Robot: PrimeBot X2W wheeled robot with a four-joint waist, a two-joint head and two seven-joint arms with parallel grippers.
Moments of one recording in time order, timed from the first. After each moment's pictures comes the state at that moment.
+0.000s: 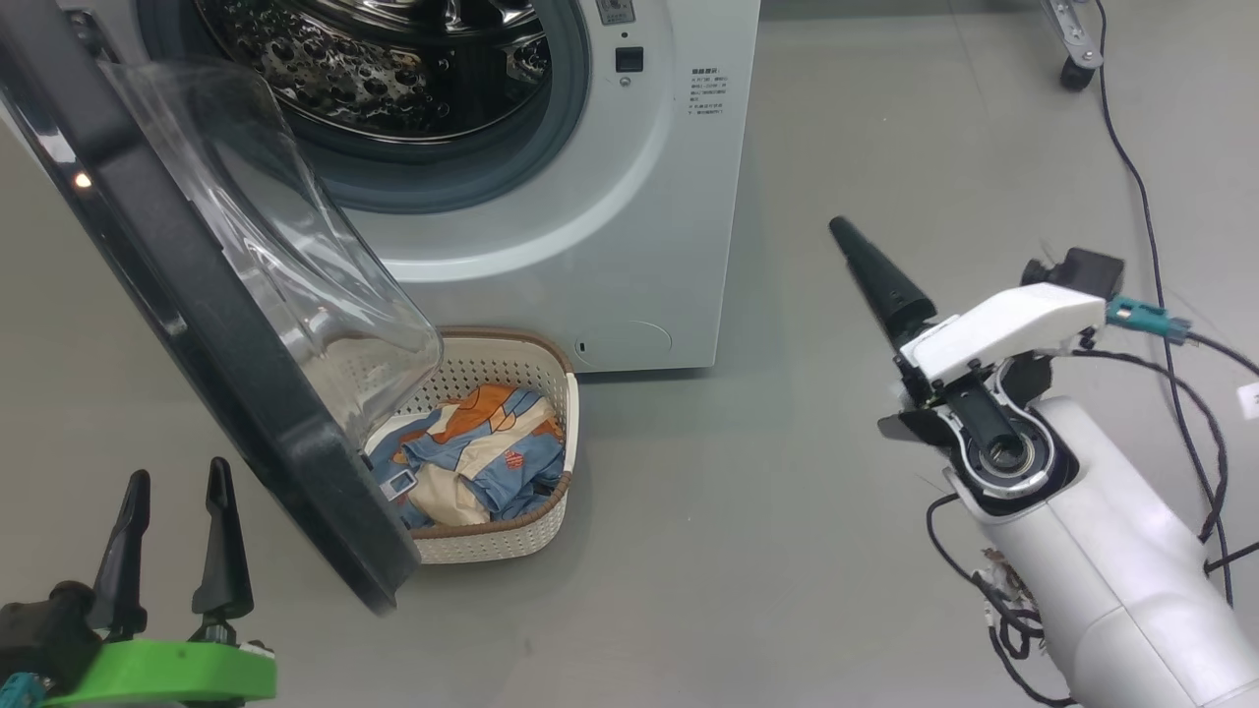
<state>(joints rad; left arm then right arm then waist) -0.05 0.16 -0.07 0.08 -0.38 -0.12 -0.25 -0.53 -0.16 0.48 0.41 1.57 0.12 0.04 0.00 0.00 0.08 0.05</state>
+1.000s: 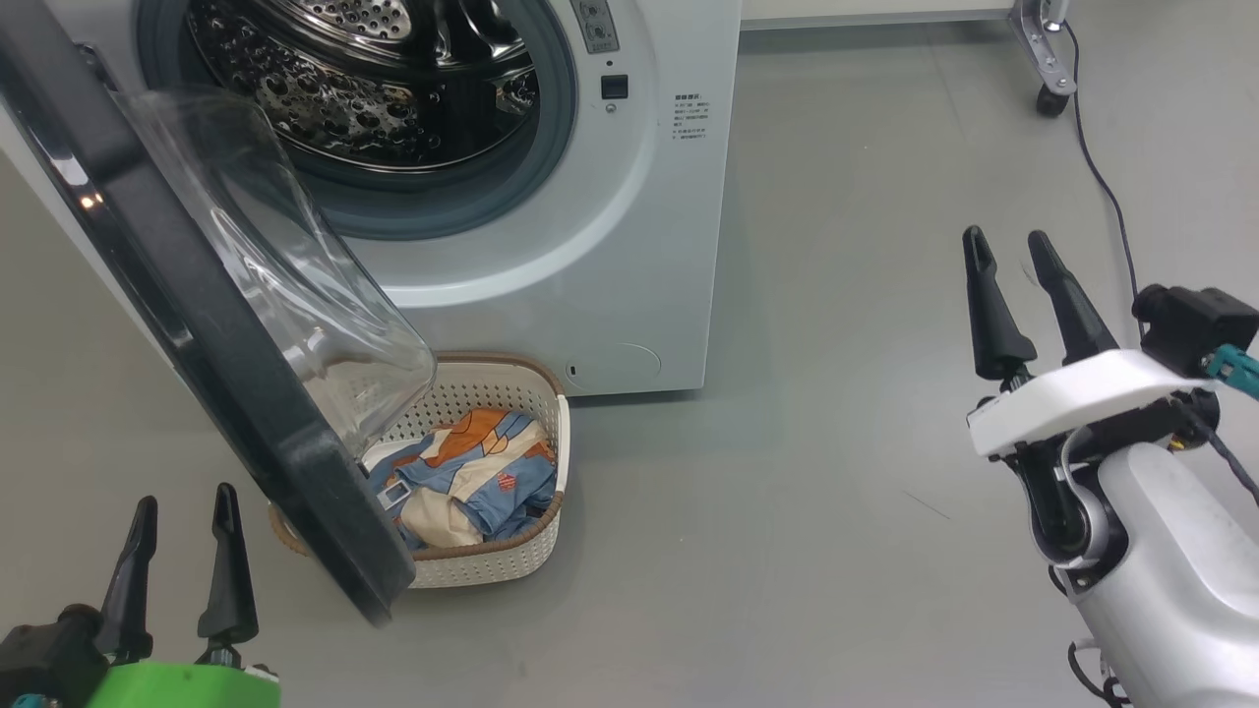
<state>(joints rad) -0.01 0.16 -0.07 0.08 -0.39 -0.12 -0.25 -0.42 -0.31 0.43 0.30 0.81 0.02 -0.26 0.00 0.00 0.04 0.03</state>
